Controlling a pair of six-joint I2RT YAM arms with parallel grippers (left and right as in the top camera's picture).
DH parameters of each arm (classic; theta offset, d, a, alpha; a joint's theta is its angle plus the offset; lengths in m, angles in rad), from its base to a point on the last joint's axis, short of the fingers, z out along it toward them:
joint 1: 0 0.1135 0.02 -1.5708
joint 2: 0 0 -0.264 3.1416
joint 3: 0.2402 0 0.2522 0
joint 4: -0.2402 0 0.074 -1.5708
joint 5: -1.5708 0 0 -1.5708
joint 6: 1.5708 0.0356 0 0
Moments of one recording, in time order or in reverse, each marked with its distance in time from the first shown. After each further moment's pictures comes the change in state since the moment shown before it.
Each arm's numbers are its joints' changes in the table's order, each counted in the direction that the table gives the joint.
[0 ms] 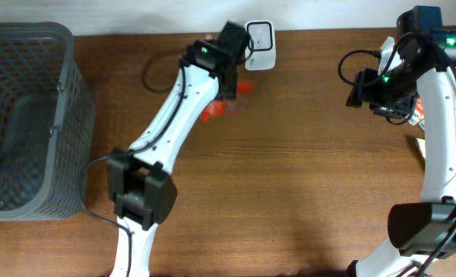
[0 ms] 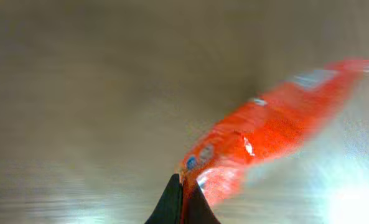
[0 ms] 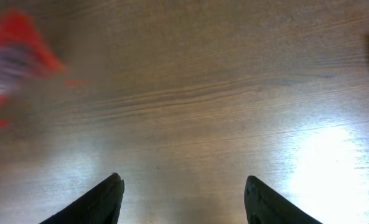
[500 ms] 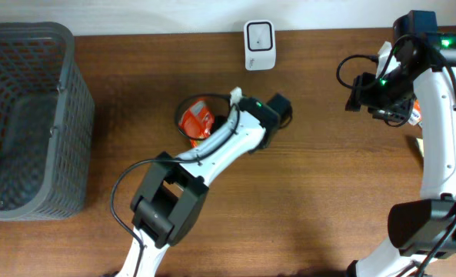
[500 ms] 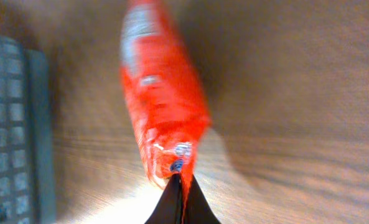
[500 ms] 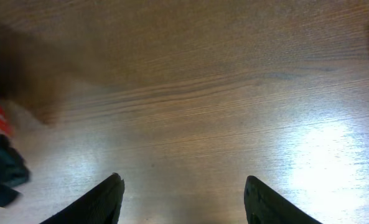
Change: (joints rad) left arm -0.261 -0.023 -0.439 0.035 0.376 -0.248; right arm 0.000 0.000 -0.040 0.010 -0.008 0.000
